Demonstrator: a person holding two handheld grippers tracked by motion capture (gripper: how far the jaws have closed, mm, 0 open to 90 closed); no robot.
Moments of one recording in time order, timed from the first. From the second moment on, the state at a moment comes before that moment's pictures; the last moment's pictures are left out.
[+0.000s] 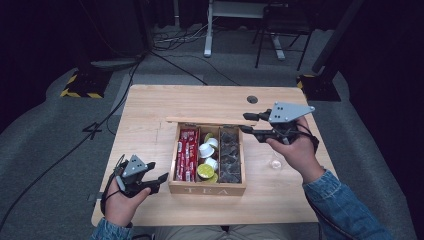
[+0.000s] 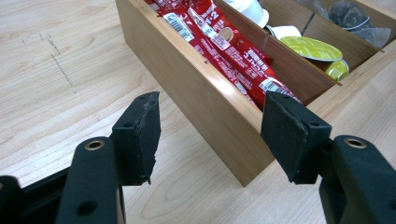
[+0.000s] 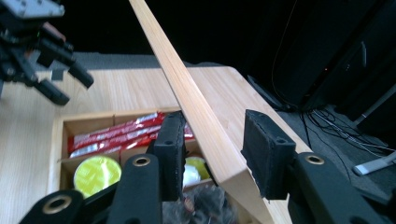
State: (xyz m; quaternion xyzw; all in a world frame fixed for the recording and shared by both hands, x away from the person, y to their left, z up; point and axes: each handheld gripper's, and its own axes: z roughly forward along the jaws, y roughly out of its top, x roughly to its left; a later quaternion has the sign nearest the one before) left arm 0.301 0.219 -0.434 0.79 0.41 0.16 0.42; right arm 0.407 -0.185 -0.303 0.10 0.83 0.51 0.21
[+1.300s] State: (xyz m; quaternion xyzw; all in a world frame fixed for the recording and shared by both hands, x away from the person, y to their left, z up) left arm 0.308 0.234 -0.445 0.78 0.43 0.16 0.41; right arm 0.506 -0.172 -0.280 0.20 0.79 0.53 0.25
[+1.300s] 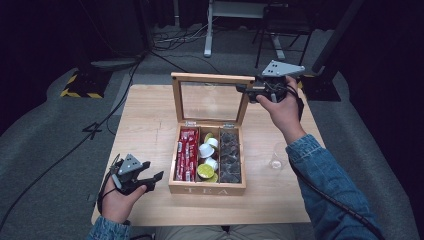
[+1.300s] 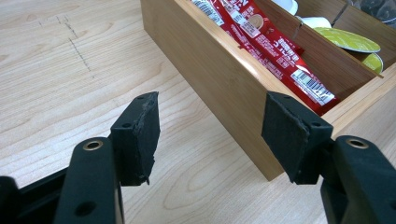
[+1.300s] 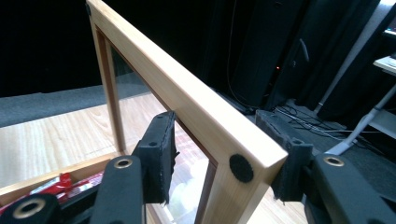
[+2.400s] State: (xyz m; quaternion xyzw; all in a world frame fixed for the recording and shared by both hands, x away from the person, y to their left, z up) left arm 0.312 0.239 -0.453 0.78 0.45 0.16 0.40; right arm 0.550 -0.176 -0.324 0.28 0.79 0.48 0.24
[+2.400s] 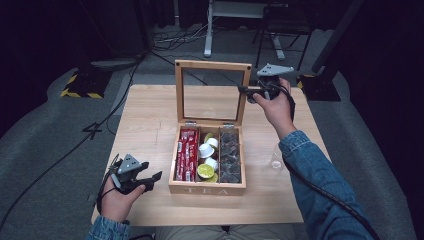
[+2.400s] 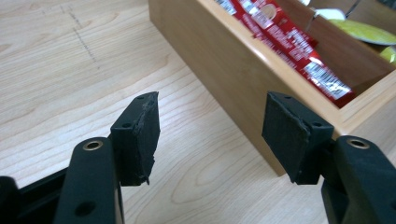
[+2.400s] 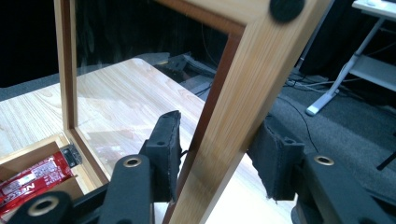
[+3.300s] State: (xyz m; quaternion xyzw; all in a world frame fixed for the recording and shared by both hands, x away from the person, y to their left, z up) left arm 0.320 0.242 -0.458 0.79 0.45 0.15 0.40; right arm 0.547 -0.183 -0.329 0.34 0.78 0.46 0.24
